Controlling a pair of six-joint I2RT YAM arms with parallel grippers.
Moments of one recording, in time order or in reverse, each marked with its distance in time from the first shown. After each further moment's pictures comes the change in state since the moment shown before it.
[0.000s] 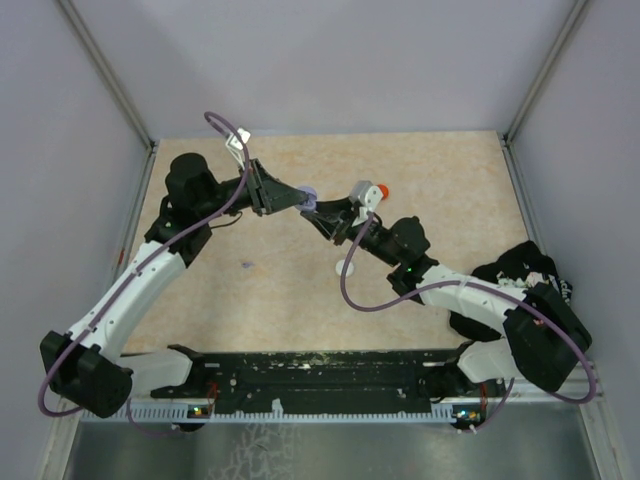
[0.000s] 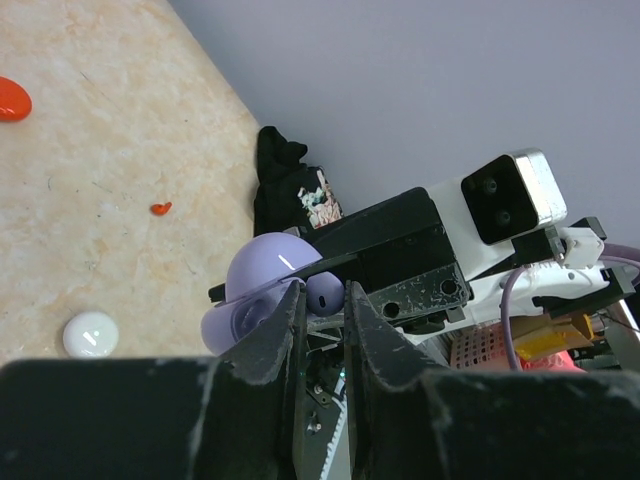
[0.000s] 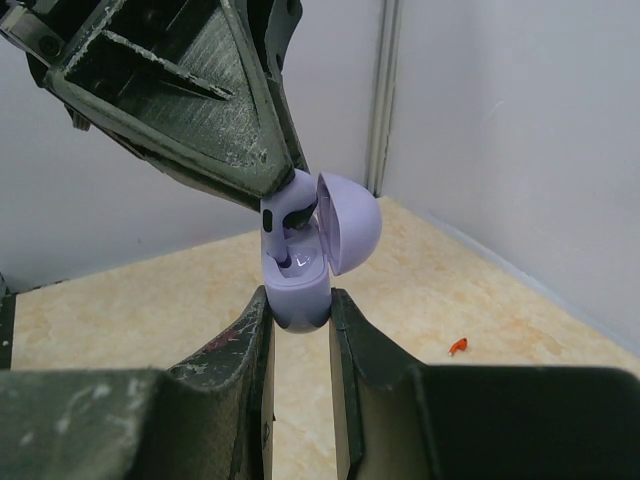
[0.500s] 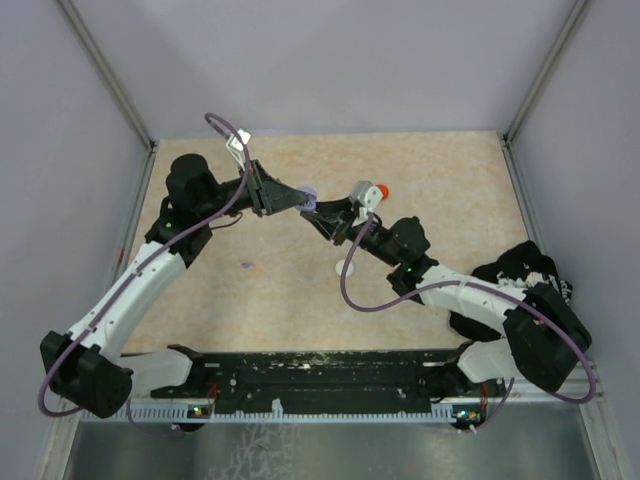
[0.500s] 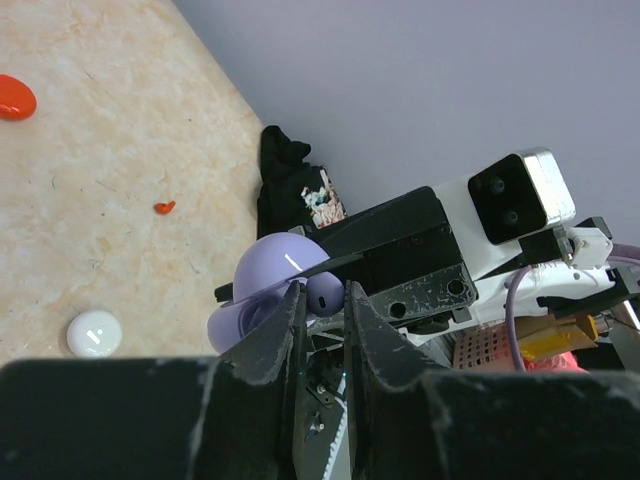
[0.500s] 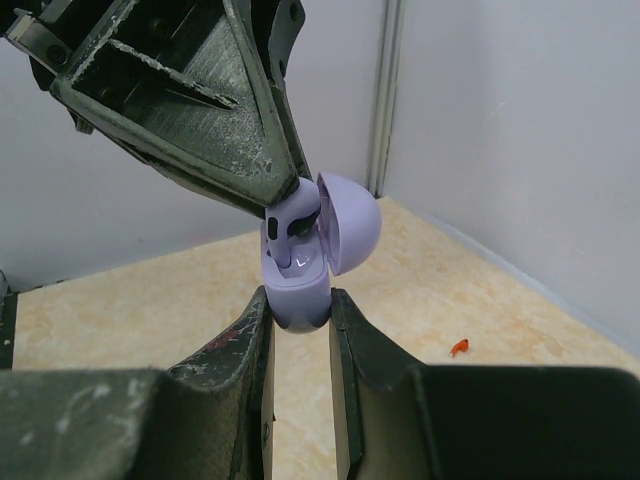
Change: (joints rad) left arm 0.000 0.000 -0.011 0.005 -0.001 0.004; right arm 0.001 0.002 0.000 0.007 -0.005 0.003
